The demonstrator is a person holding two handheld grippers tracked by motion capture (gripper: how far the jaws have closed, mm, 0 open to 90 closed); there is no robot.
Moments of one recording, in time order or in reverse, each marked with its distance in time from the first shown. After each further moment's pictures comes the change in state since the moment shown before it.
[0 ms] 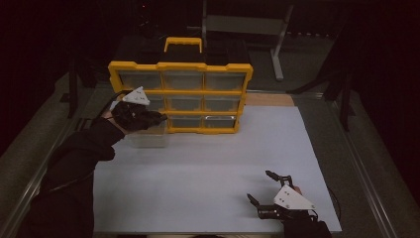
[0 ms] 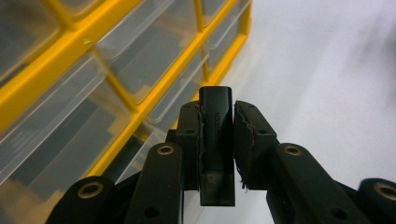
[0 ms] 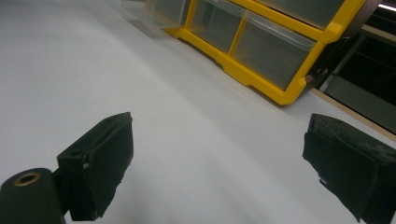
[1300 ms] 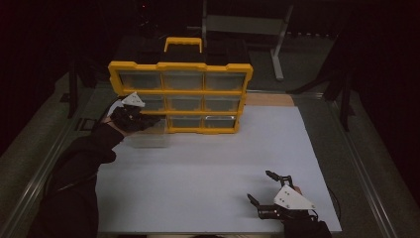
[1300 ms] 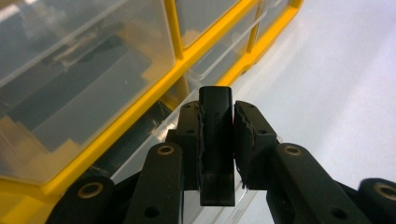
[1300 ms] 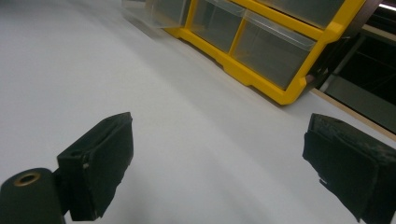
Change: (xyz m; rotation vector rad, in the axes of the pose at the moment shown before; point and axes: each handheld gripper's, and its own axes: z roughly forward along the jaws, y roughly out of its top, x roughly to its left) left arm 0.026 -0.040 0.036 0.049 0.061 -0.108; right arm 0.000 0.000 0.000 0.000 0.001 -0.002
